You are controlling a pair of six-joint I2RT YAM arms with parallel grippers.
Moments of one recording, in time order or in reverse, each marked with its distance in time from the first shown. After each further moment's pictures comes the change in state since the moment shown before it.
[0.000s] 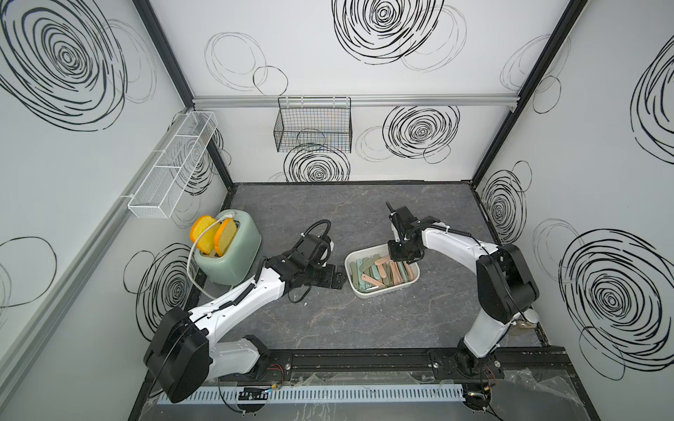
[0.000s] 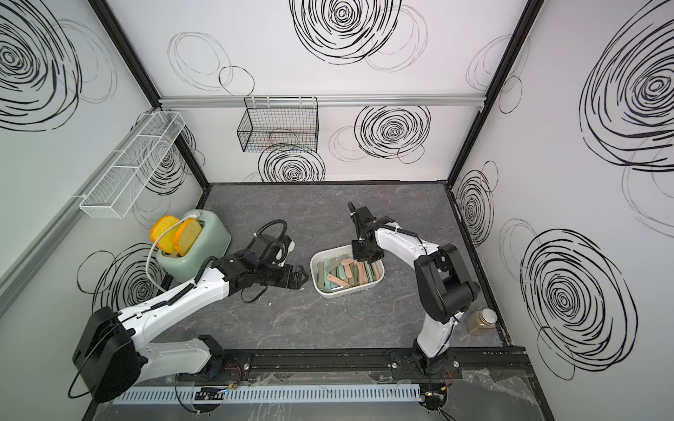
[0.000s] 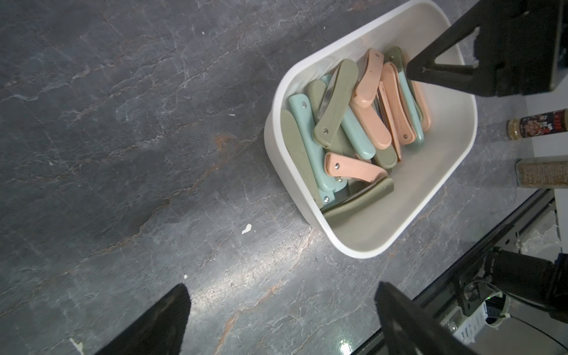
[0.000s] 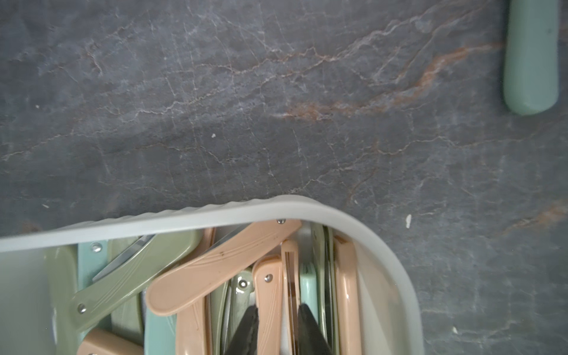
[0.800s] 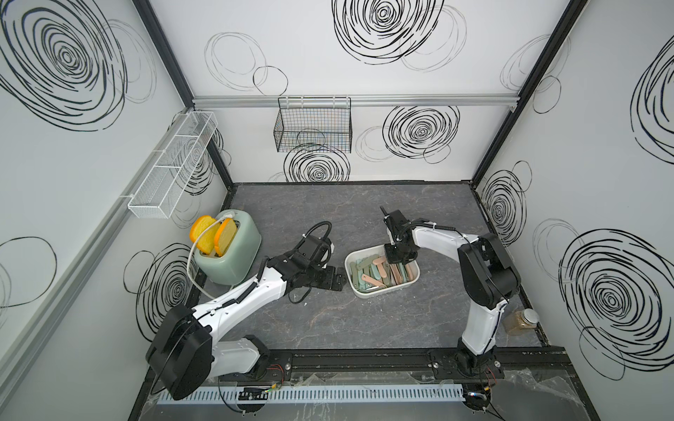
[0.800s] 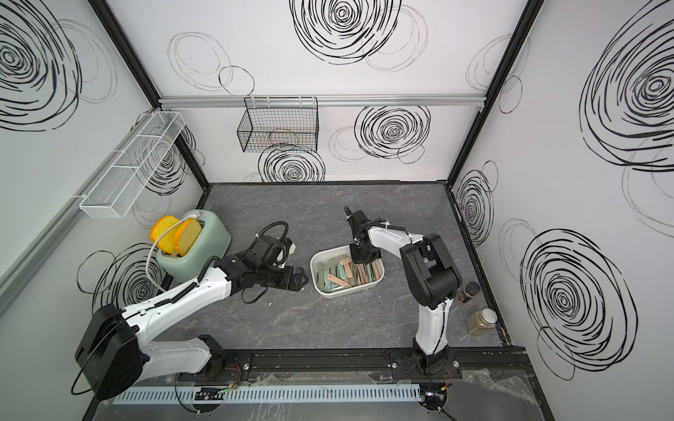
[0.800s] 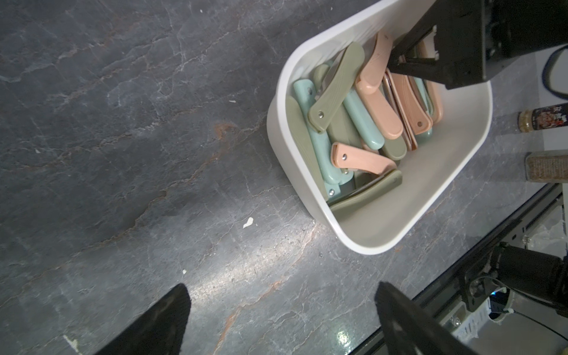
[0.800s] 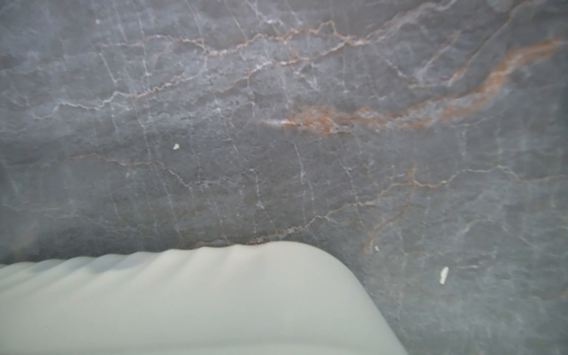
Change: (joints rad) left arm -0.001 0.020 -0.006 -0.003 0.012 0.000; right arm -0.007 0.127 0.024 0.050 0.027 -0.060
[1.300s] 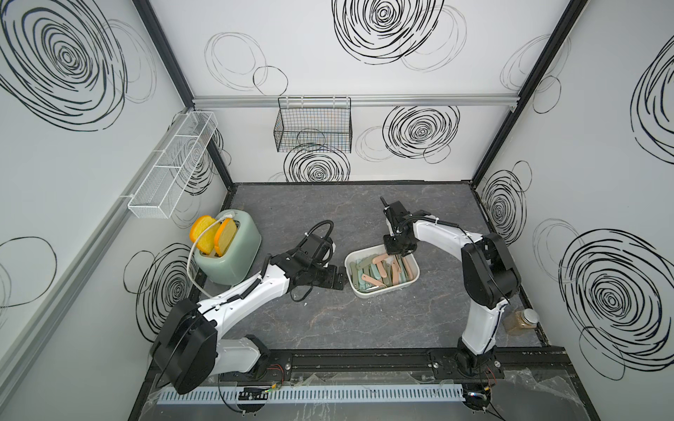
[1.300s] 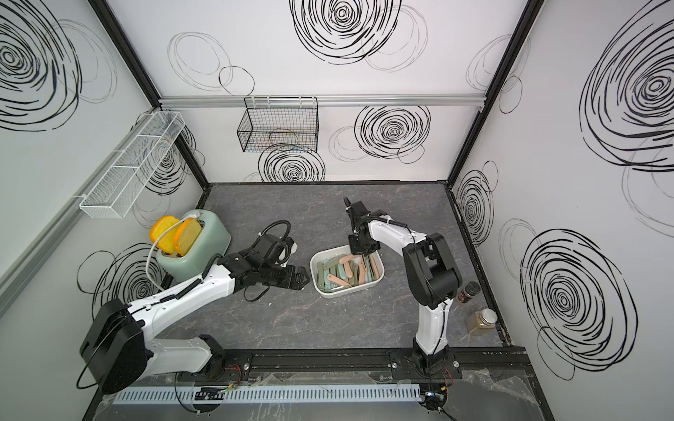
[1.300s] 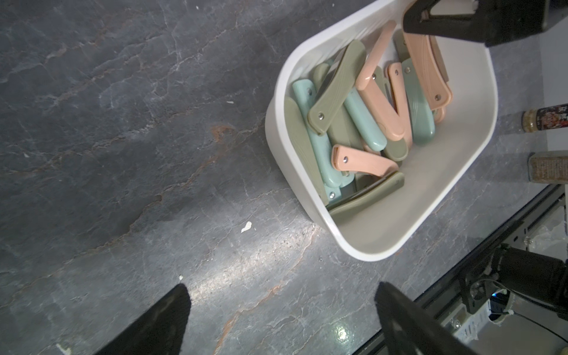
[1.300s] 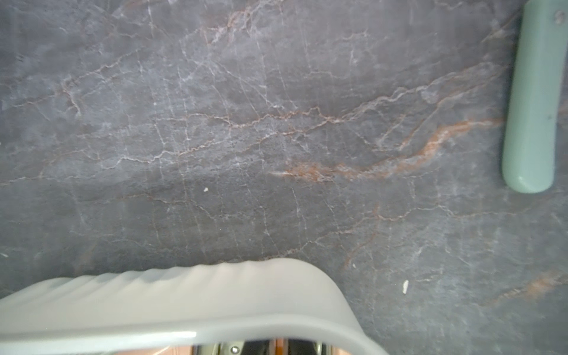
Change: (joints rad) left arm 0.000 0.036 0.018 0.007 0.006 0.000; right arm -0.006 -0.007 0.109 -0.058 0.023 -0.019
